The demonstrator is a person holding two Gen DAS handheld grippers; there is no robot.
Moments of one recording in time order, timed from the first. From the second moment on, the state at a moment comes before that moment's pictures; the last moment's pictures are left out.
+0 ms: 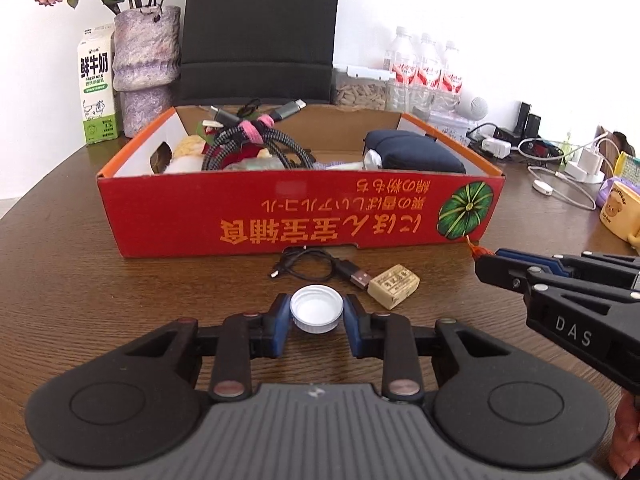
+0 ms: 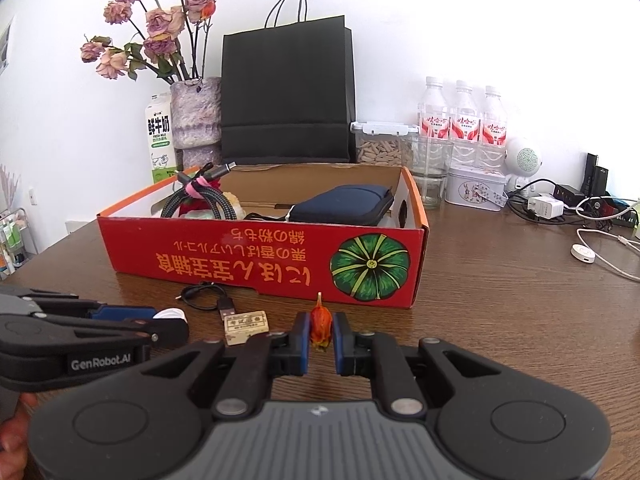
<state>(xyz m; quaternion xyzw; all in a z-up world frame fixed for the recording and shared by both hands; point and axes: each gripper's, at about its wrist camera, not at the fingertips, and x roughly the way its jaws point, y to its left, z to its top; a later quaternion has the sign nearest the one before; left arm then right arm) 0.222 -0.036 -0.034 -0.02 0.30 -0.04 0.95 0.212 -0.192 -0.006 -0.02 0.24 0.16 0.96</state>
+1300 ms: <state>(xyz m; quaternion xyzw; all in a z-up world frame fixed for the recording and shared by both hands) 0.310 0.035 0.010 -0.03 0.16 0.10 0.98 0.310 -0.122 0.022 -0.02 0.11 0.16 0.98</state>
